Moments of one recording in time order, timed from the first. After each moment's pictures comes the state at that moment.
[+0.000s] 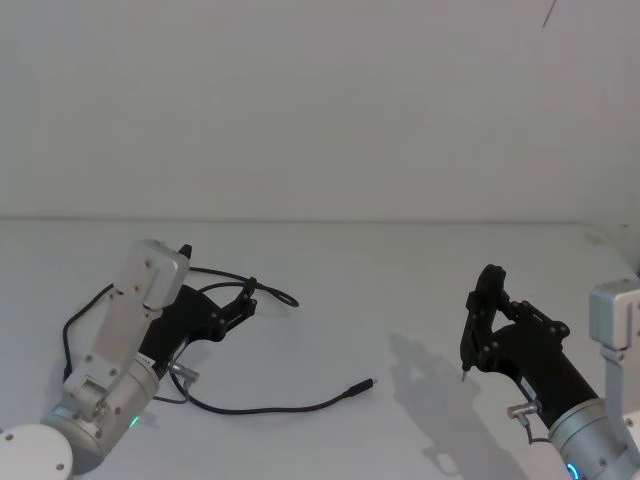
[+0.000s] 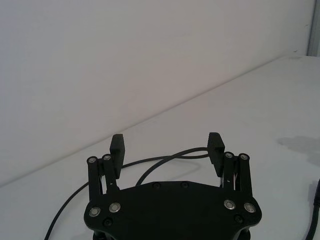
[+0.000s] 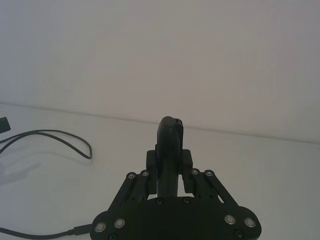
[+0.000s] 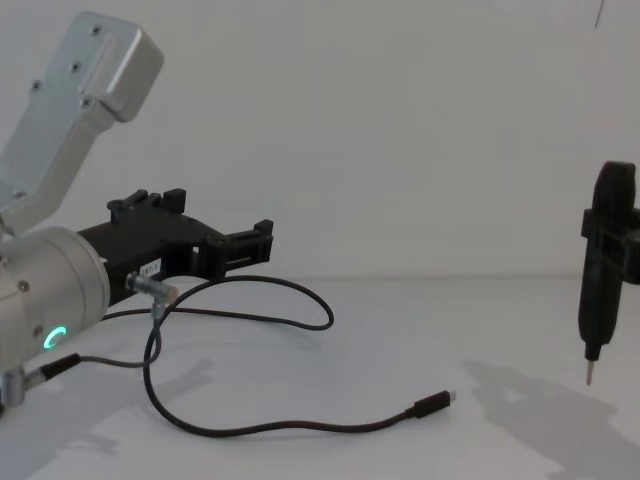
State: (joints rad) left arm -0.24 0.38 0.45 -1.63 -0.20 0.01 -0.01; right arm -0.01 0.34 -0.23 -1.77 0.29 0.03 0.07
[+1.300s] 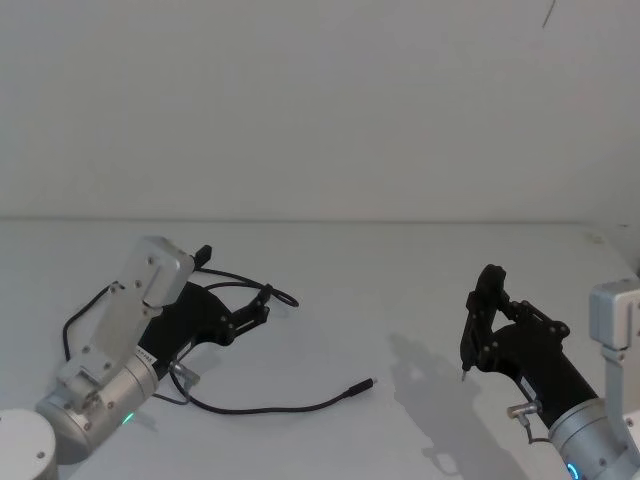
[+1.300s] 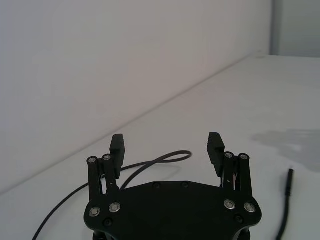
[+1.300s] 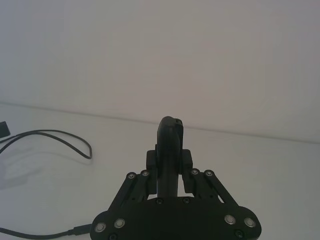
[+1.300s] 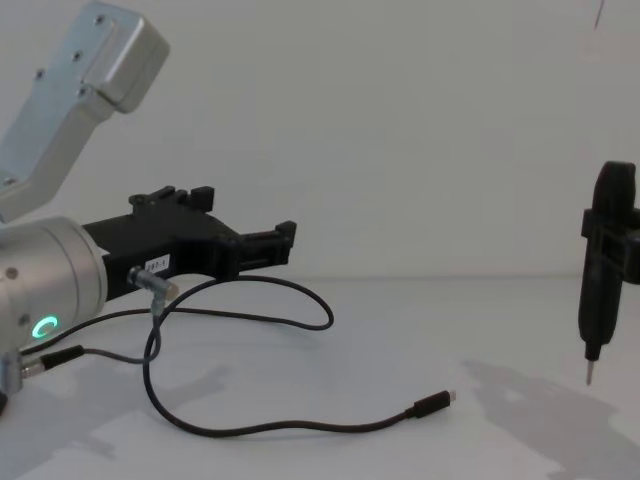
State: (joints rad) left arm -0.27 0.42 0.46 -1.62 -0.24 0.00 -0.15; right arm -0.01 0.34 -0.23 -1.77 0.29 0.03 0.07
